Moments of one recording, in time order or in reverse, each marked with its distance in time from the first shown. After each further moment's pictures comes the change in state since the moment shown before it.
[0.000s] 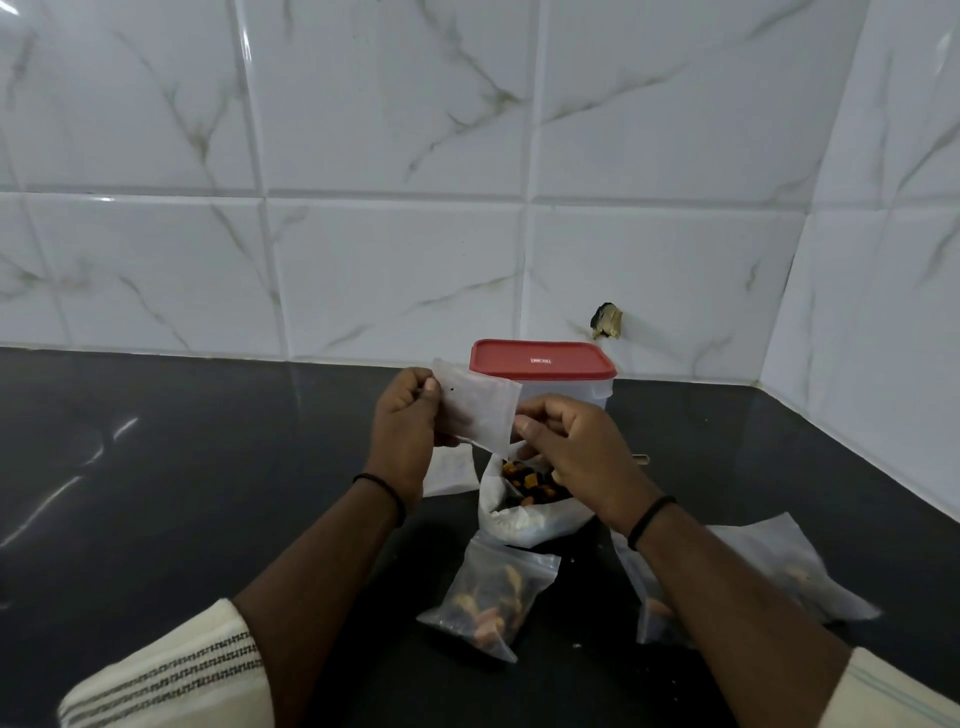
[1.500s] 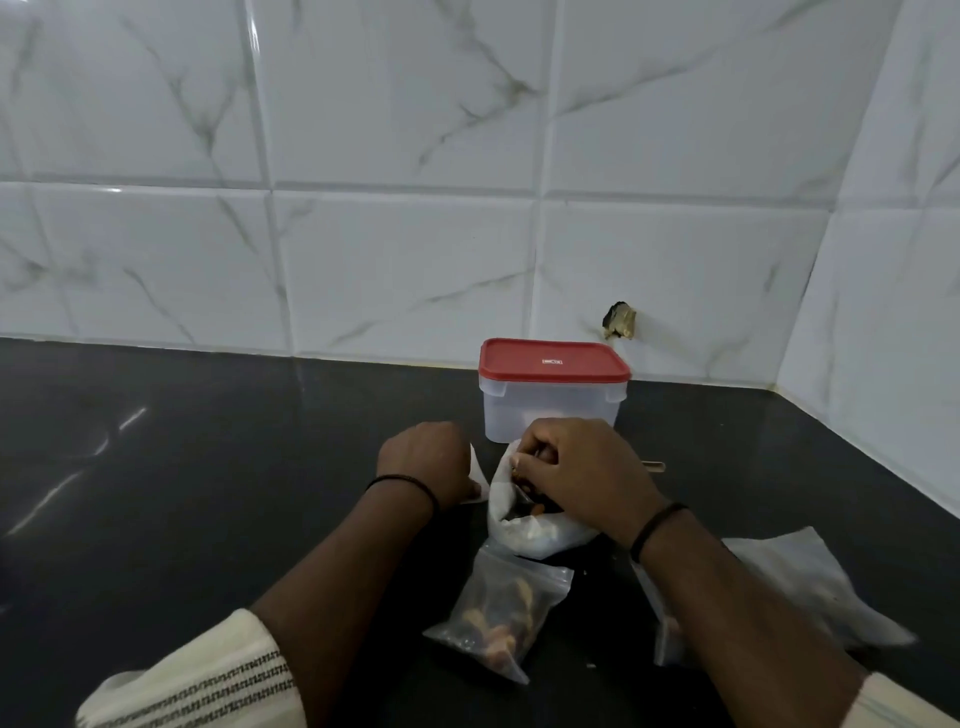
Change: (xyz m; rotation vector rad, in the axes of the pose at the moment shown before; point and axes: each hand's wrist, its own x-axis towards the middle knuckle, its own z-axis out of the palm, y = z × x) left_hand 0.016 -0.013 -0.003 1.512 -0.397 -0.043; right_hand 0.010 0.013 0.005 -0.662 -0.056 -0.168
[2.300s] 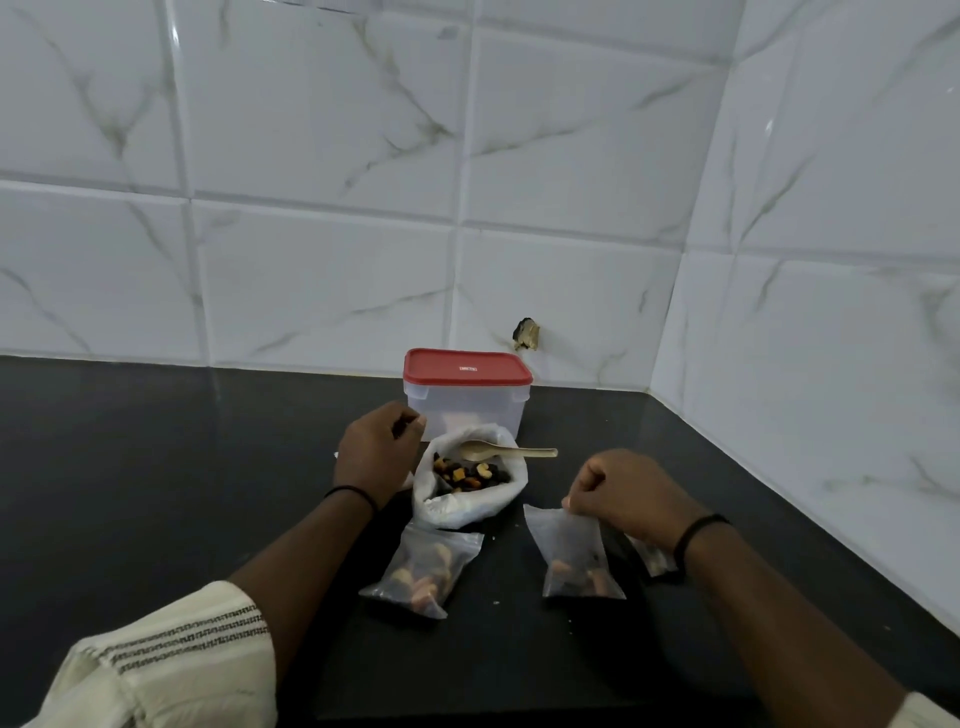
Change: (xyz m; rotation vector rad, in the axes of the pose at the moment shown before) left_hand -0.010 0.020 0.021 -0.837 0.461 0.080; right_hand -0.092 0.024 -0.097 -0.021 -0.183 0.534
